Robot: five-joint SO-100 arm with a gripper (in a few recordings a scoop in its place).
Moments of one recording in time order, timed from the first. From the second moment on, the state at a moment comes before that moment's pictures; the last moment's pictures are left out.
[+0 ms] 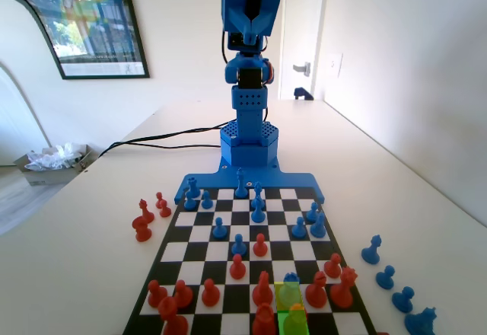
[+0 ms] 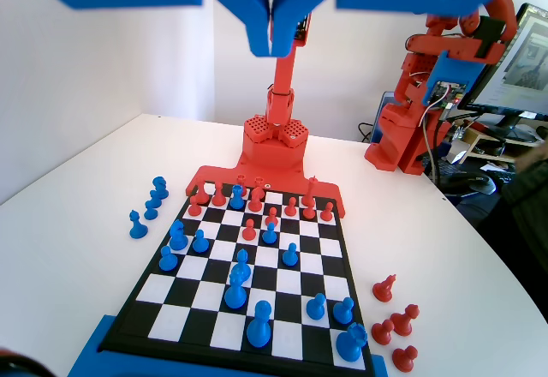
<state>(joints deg) 1.4 174.9 124.7 91.1 -99.2</state>
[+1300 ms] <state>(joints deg) 0.6 174.9 124.7 91.1 -99.2</state>
